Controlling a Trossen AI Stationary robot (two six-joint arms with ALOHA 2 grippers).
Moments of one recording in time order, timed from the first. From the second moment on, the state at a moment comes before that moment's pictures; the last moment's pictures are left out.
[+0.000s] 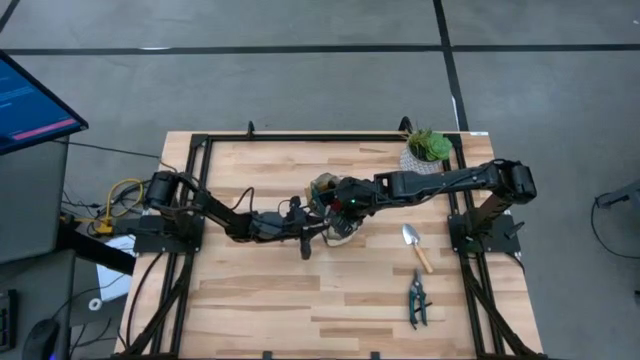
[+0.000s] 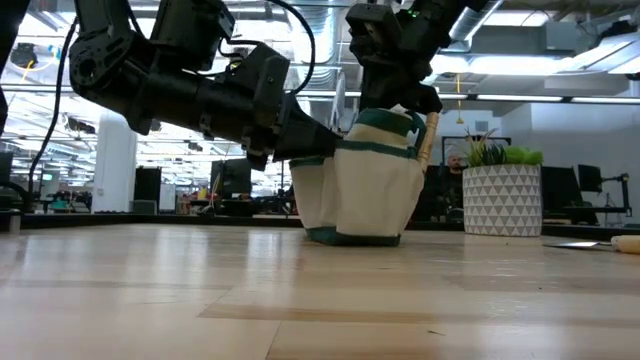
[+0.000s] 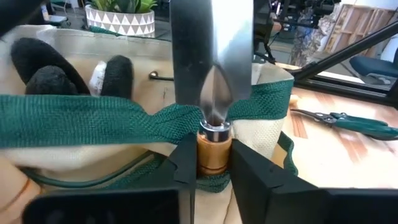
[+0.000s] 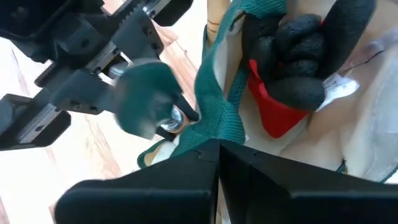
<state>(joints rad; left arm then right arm) -0.13 1.84 0.59 1.06 -0.35 -0.20 0.00 1.64 1.27 -0.61 0.08 0.62</state>
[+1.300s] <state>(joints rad) -0.13 1.10 0.59 0.21 -0.44 -0.39 -0.07 1.30 1.23 -1.13 0.48 0.80</state>
